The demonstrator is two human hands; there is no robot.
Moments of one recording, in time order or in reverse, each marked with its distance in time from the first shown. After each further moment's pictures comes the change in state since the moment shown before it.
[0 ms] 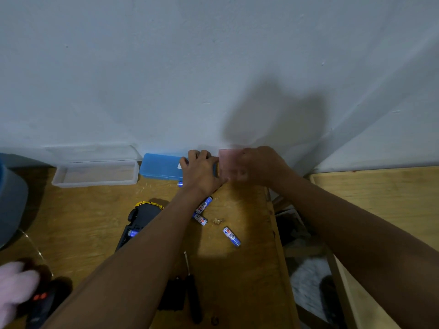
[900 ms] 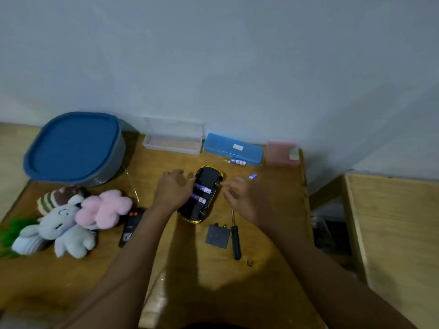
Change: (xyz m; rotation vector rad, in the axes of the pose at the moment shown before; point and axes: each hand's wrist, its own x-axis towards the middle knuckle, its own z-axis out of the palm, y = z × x) left_hand -0.191 -0.122 -0.074 -0.485 0.050 -0.597; right_hand -0.059 -0.193 0.005 0.671 0.157 0.067
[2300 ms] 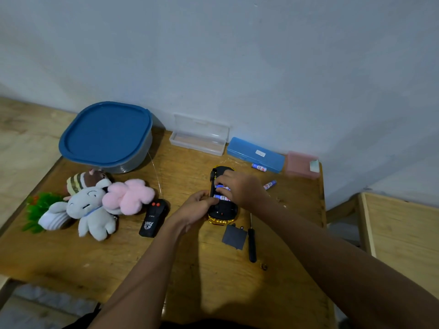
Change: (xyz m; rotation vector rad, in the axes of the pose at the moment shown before) left_hand -0.039 -0.032 0.009 -0.726 -0.422 -0.185; right_hand 0.054 -0.029 0.036 -0.321 0.005 -0.495
